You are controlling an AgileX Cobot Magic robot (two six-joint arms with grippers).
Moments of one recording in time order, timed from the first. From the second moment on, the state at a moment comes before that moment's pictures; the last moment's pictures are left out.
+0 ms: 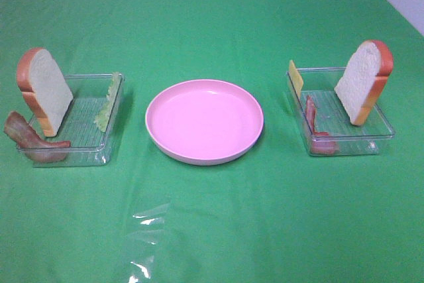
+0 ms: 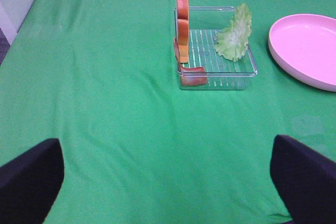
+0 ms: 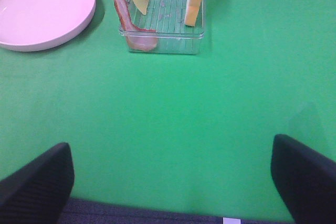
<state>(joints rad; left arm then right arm) 0.04 -0.01 -0.52 -0.07 1.08 0.00 0.07 0.00 -0.46 0.08 1.11 -0.06</state>
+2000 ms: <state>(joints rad) -0.04 1.94 -1.78 -0.08 1.22 -0.04 0.07 0.00 -0.46 0.08 1.11 -0.06</state>
